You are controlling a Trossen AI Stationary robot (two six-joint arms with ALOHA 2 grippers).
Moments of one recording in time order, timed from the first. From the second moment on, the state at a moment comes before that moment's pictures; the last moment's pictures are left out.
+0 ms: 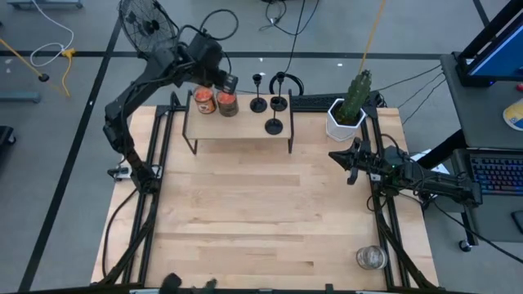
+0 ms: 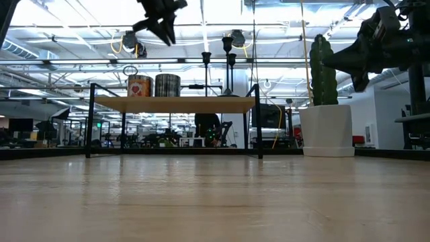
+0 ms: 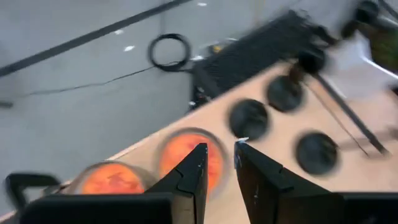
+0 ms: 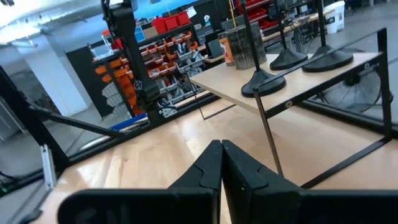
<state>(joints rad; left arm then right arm) 0.64 1.71 2.10 -1.25 -0.15 -0.35 -0.23 0.13 0.12 0.02 0.02 0.37</state>
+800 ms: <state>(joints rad) 0.08 1.71 2.08 -1.26 -0.14 -0.47 -0.23 0.13 0.12 0.01 0.02 0.49</state>
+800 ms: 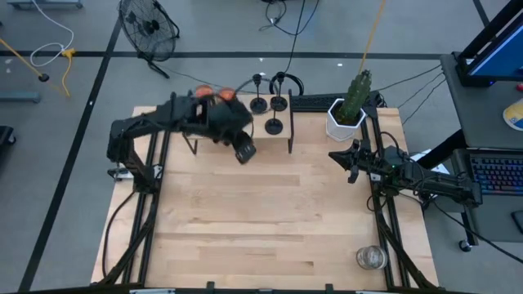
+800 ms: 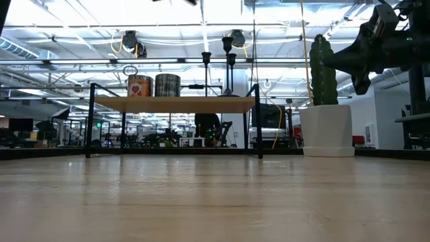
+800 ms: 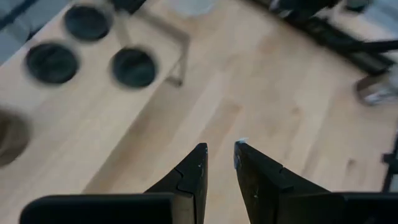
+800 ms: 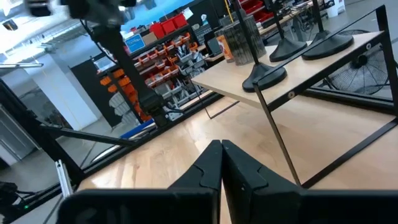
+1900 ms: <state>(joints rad) -0.39 1.70 2.07 -1.20 -0.50 -0.53 -0.23 0.13 0.12 0.26 -0.55 0.51</state>
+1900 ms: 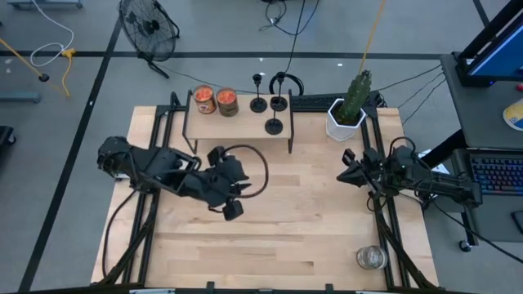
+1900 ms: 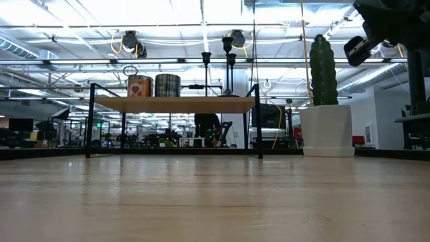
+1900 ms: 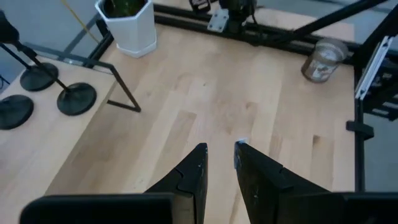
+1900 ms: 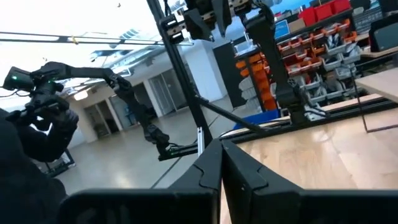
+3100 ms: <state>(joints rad) -0.34 0.94 0.63 0.05 -0.31 -0.46 -0.21 0.37 0.56 -0.43 -0.61 0.38</state>
